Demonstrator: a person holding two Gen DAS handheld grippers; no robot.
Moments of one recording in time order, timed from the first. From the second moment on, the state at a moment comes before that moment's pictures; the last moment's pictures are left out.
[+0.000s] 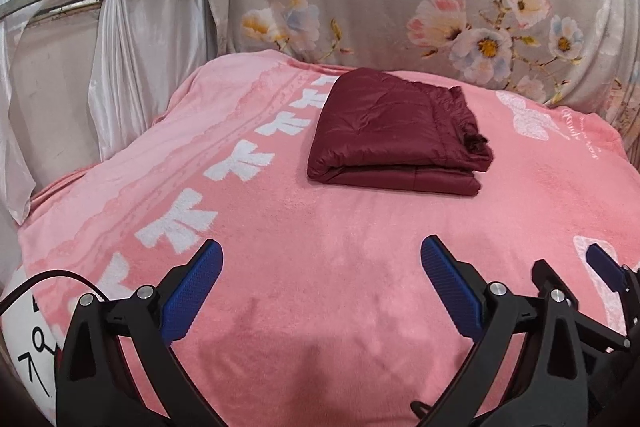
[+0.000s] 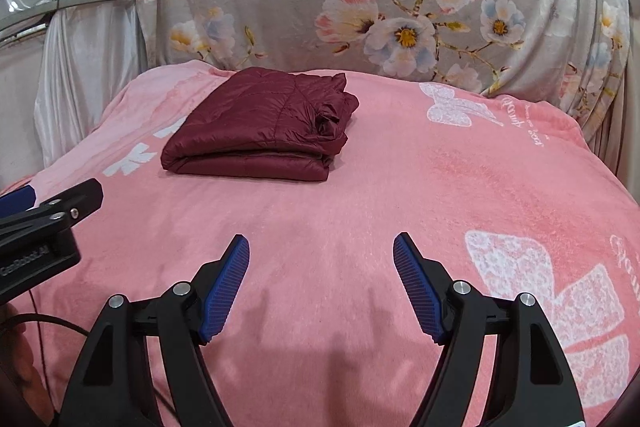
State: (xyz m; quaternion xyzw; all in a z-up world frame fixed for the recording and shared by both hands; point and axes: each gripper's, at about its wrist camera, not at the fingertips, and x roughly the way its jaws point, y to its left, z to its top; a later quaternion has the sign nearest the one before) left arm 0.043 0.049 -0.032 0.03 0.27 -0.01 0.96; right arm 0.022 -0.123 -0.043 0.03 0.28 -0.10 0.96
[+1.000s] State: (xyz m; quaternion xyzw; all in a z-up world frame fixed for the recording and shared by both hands) left arm 0.128 0.039 -0.085 0.03 0.32 0.01 0.95; right arm 0.091 -0.124 -0.073 0.04 0.35 -0.14 0.92
